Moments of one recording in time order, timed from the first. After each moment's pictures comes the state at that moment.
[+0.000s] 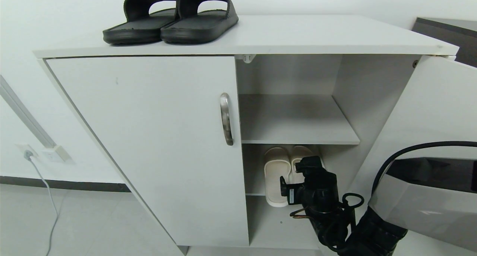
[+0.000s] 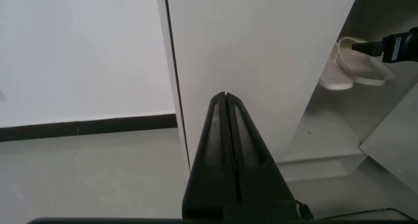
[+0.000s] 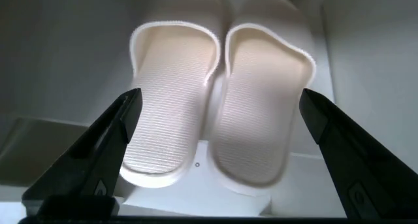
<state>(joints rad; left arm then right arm) 0.00 0.00 0.00 0.00 -0.09 0.02 0.75 2.23 -0.74 -1.23 -0.64 0.16</state>
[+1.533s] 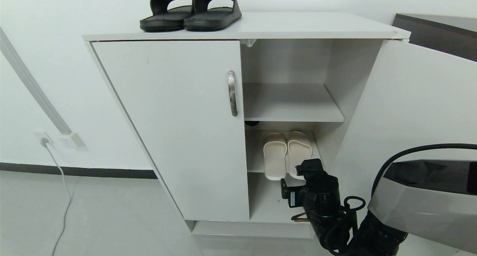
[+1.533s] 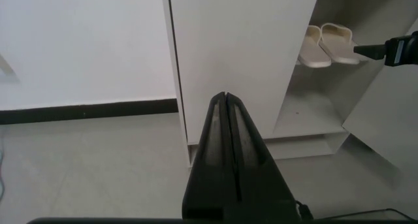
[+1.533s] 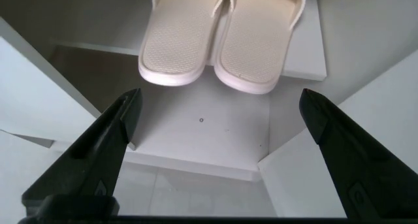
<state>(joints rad) 0.00 0.00 0.00 0.00 -0.09 0.02 0.75 2.24 -0.71 -1.27 -0.64 0.15</state>
